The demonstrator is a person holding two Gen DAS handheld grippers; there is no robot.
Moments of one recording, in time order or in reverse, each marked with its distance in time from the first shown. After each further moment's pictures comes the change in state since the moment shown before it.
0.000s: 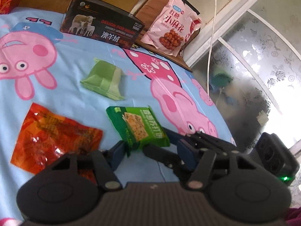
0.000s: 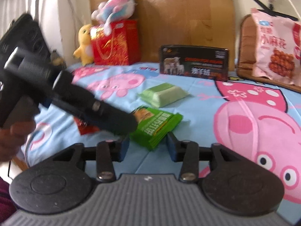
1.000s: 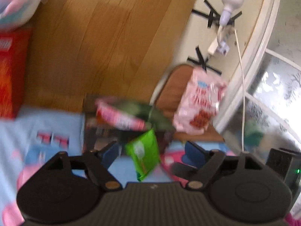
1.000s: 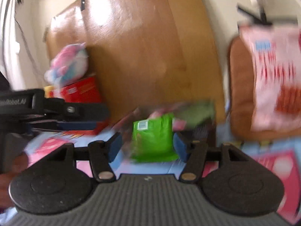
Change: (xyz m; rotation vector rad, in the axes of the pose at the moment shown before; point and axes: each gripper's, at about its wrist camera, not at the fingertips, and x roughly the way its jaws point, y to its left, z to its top) left arm 0.002 0.017 0.141 0.130 -0.311 0.194; right arm 0.100 -0.098 0.131 0.208 -0.156 0.022
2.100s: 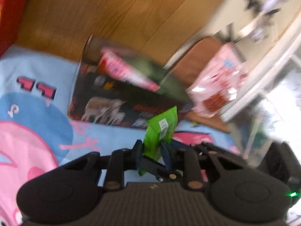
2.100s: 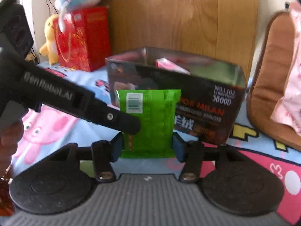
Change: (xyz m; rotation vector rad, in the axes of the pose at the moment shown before) left arm 0.065 0.028 0.002 -0.196 0.143 -0.052; right arm 0.060 -0.003 -0.019 -0.300 0.254 -0.011
